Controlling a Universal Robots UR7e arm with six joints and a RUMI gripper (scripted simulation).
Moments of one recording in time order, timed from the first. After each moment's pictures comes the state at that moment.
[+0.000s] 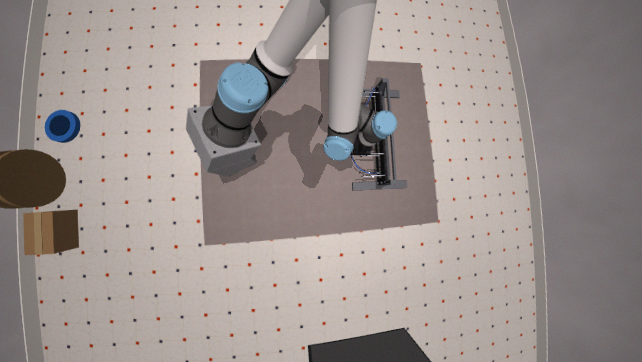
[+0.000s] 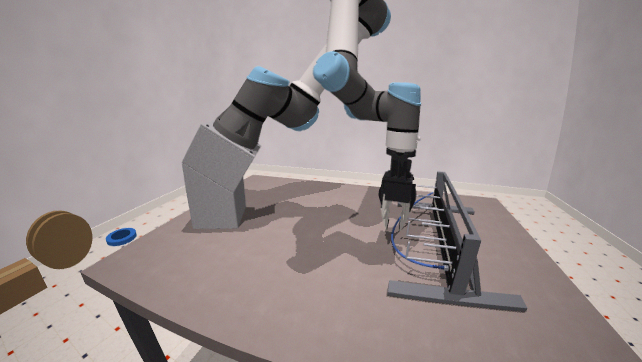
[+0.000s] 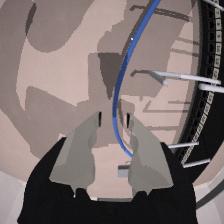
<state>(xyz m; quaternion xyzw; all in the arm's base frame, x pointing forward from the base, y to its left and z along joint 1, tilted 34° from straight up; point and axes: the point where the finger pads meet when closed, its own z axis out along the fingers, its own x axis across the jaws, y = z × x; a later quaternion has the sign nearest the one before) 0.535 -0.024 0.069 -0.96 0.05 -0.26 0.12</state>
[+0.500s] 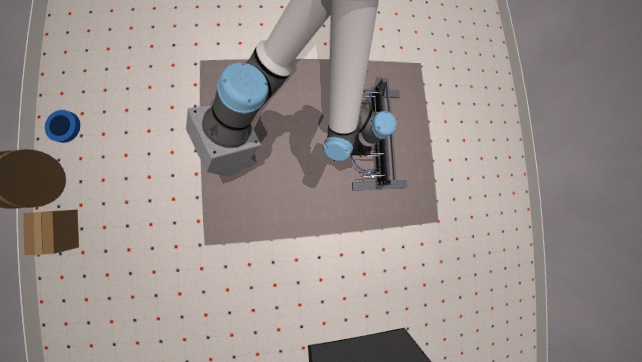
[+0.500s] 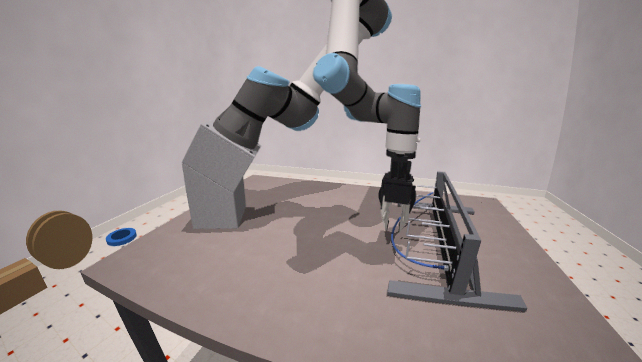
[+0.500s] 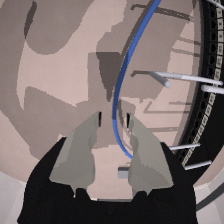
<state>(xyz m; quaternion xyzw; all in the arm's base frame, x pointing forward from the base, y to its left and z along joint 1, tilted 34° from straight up) 0.537 -0.023 0.066 -0.96 0.05 -0.26 0.12</state>
